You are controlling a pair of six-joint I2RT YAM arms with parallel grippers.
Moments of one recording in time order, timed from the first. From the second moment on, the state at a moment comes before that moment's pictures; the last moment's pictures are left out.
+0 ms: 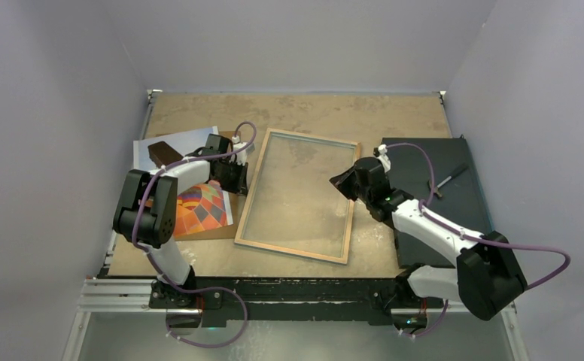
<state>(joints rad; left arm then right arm) -0.22 1.74 0.98 -0.36 0.41 0.04 0.54 1.23 0.66 -0.04 0.14 1.14</state>
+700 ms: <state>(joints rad) -0.22 1.73 0.97 -0.36 0.41 0.04 0.54 1.24 0.63 -0.09 0.18 1.19</state>
